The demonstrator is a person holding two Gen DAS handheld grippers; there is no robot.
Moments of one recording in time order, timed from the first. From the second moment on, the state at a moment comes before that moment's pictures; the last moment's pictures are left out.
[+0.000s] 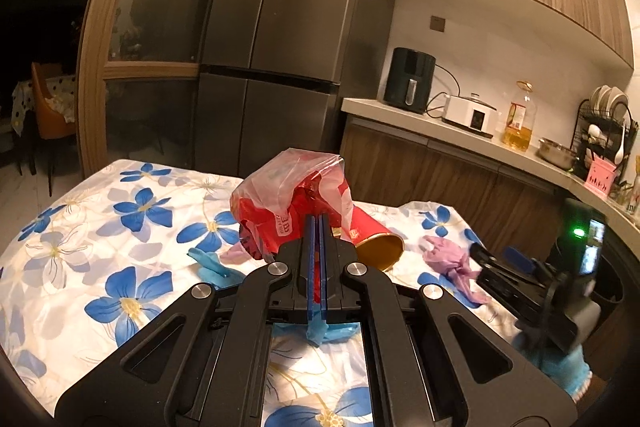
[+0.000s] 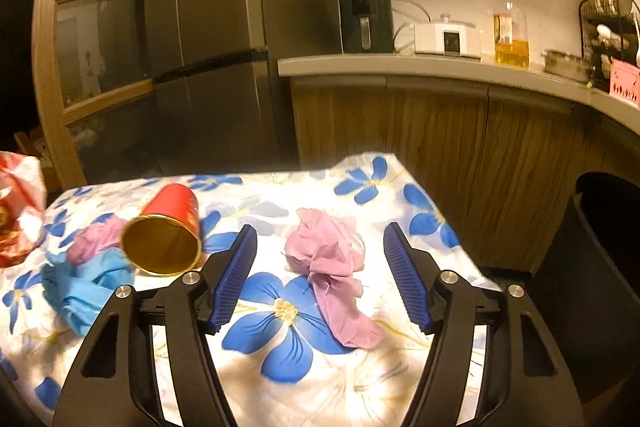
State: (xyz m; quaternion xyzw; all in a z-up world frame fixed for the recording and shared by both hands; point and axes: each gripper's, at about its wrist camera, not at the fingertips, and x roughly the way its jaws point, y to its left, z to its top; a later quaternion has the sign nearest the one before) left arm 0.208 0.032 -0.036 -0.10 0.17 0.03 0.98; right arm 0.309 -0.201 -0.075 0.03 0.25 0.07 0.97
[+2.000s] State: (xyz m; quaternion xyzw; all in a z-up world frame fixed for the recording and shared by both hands) left arm 0.144 -0.038 -0.023 -0.06 0.18 0.01 0.98; right arm 0.164 -0.250 0.015 0.06 0.17 0.16 0.97
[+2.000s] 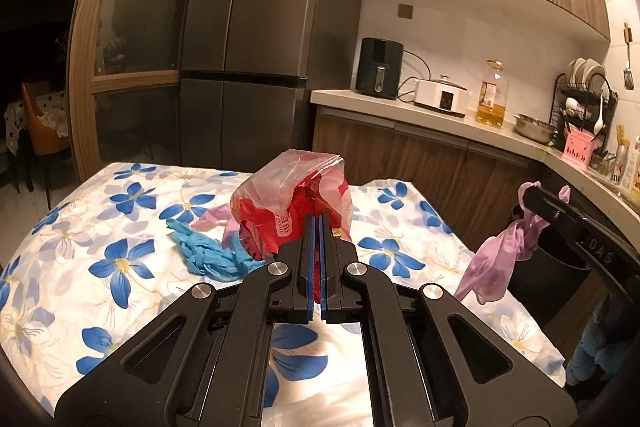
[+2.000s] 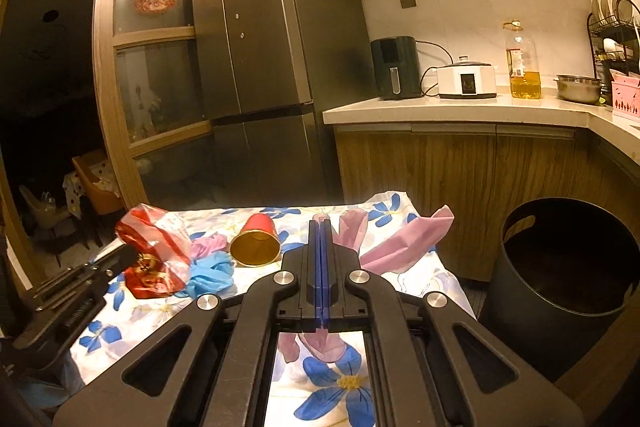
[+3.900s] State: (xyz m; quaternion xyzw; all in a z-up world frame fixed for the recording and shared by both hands) left arm 0.218 -0.256 0.006 0.02 0.17 -0.18 0.97; right arm 0.172 -0.422 0.042 0.10 0.13 -0.03 0.99
